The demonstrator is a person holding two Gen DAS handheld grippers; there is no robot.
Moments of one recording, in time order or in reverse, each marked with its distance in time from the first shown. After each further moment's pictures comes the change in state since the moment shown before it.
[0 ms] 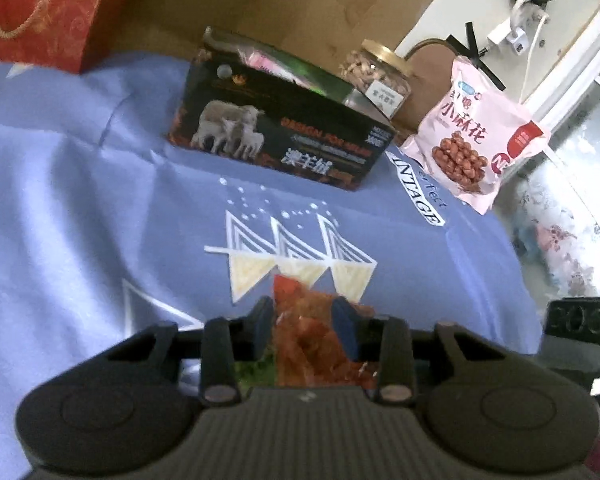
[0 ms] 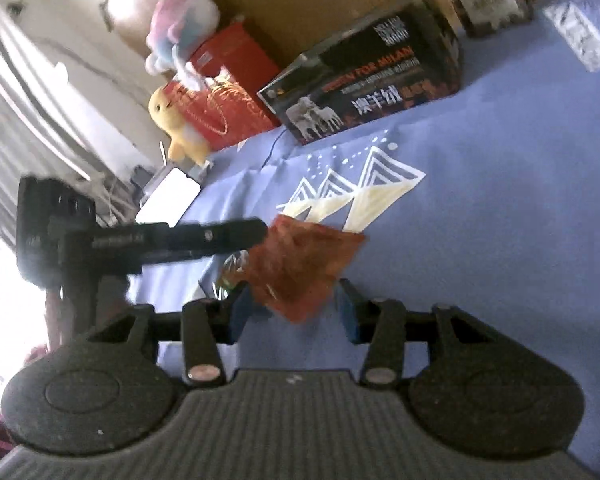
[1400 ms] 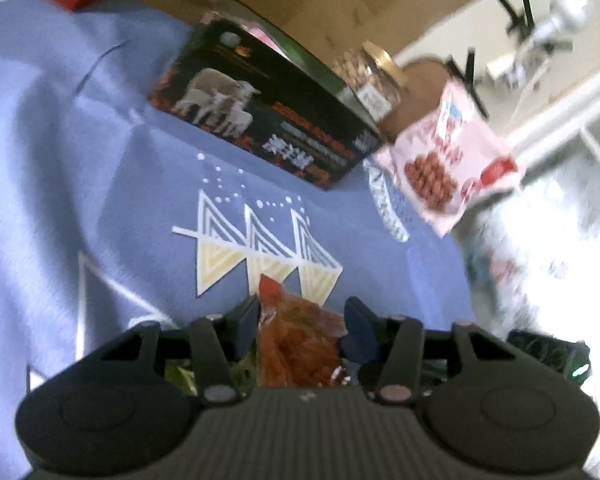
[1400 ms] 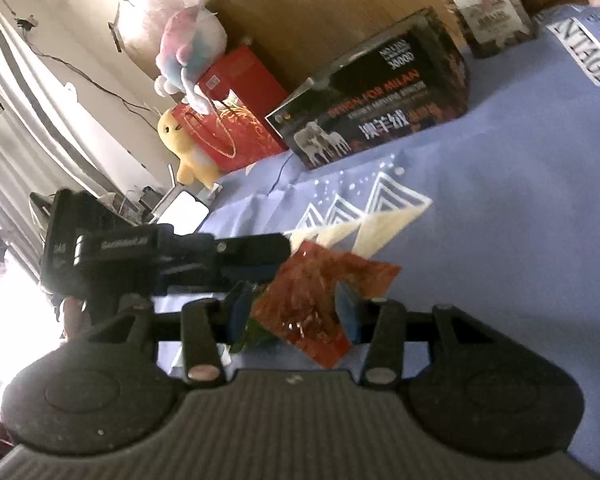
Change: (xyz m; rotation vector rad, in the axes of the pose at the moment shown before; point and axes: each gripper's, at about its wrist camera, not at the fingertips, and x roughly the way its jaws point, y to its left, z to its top) left arm 0.009 0.024 -0.001 -0.199 0.016 -0.222; right arm -0.001 0.002 0.000 -0.043 -0.068 0.025
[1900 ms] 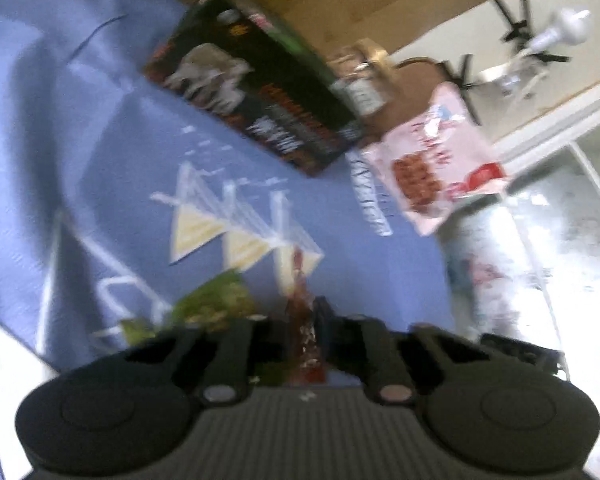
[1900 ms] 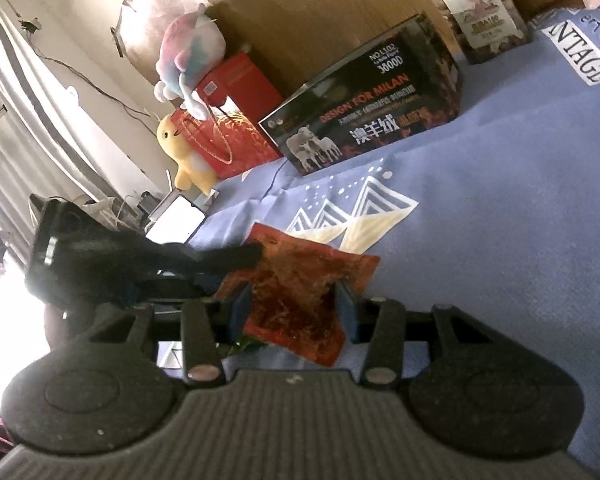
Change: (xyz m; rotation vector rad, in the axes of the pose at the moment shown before) left arm 0.013 -0.006 -0.013 -0.040 0.018 -0.015; right arm -0.004 -0.011 -0.006 -0.009 -0.031 0.006
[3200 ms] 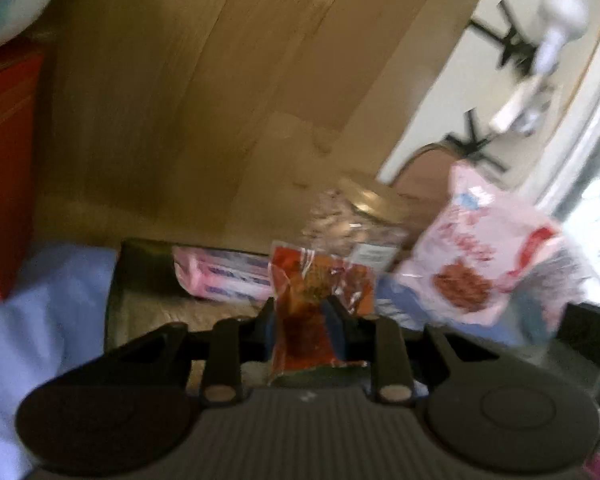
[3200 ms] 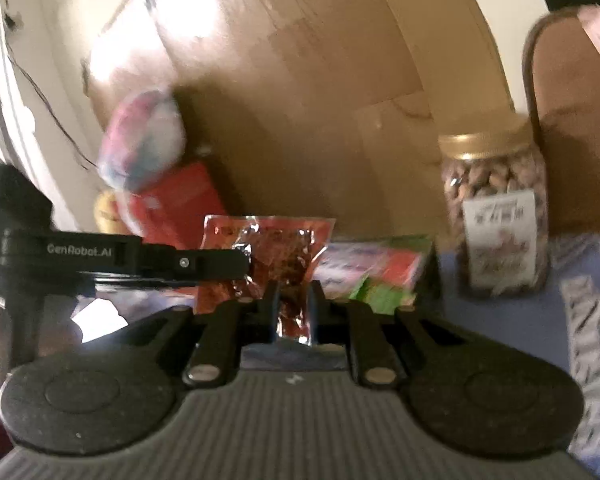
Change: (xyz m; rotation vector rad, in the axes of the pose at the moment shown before) left arm 0.044 -0.083 0.170 0.387 -0.174 0.244; right arm 0.060 -0.007 0.172 -0.265 -0.147 -0.184
